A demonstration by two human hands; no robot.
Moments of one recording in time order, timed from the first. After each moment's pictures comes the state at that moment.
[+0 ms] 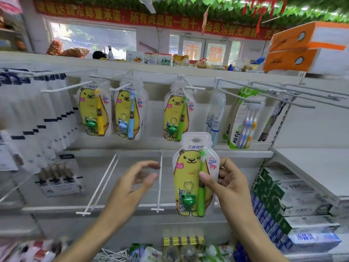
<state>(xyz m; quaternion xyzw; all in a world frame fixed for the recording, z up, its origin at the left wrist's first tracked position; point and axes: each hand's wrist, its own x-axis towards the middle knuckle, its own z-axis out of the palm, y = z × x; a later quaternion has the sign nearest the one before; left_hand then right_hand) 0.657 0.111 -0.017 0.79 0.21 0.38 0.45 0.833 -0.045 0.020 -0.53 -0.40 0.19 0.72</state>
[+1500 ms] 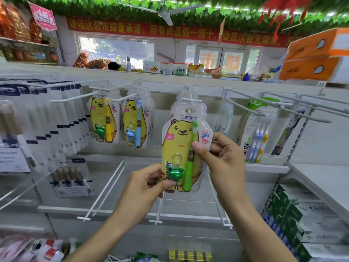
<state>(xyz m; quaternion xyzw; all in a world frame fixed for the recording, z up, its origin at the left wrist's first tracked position) 0.699 0.096 0.010 0.73 0.20 0.41 0.52 0.853 0.003 0.072 -0.46 -0.46 0.16 0.75</state>
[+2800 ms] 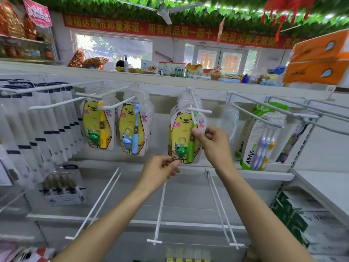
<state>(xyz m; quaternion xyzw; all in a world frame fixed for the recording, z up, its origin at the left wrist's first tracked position) 0.783 0.197 -0.005 0.77 0.30 0.35 0.44 0.935 0.110 0.068 -0.62 -0.45 0.08 0.64</state>
